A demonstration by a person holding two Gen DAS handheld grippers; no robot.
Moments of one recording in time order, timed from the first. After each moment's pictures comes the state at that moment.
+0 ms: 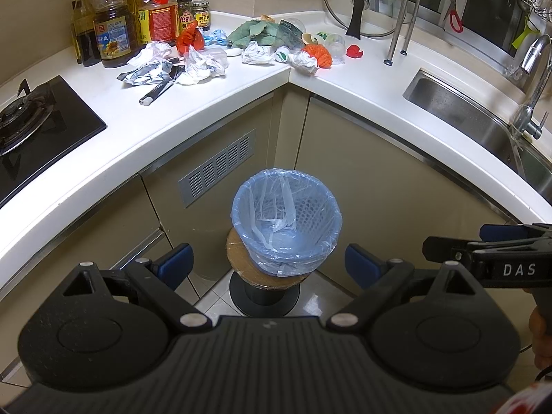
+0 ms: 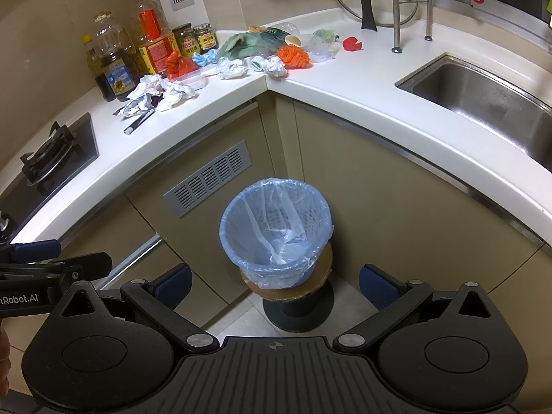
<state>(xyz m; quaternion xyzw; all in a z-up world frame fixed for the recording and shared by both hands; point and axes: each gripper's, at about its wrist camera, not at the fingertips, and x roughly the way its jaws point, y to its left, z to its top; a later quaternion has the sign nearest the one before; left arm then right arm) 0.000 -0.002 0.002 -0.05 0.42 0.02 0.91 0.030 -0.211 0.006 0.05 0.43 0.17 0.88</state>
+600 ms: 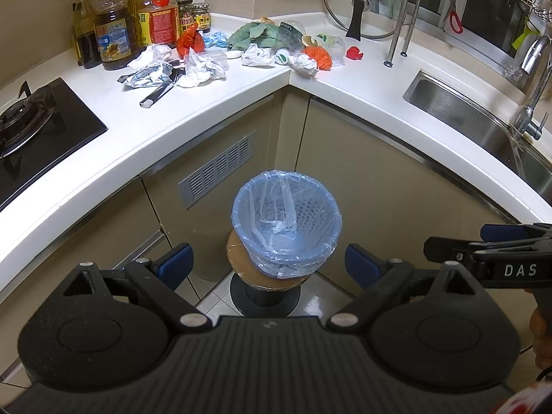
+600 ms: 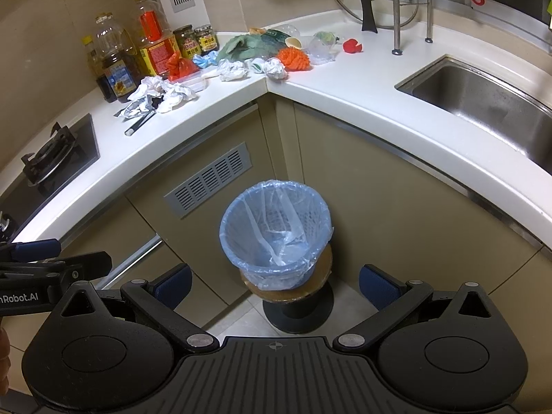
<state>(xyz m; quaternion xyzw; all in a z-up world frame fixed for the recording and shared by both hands) 0.001 -0.002 0.010 -0.05 0.42 0.02 0.91 0.029 -0.211 0.008 0.05 0.43 0.17 0.88</state>
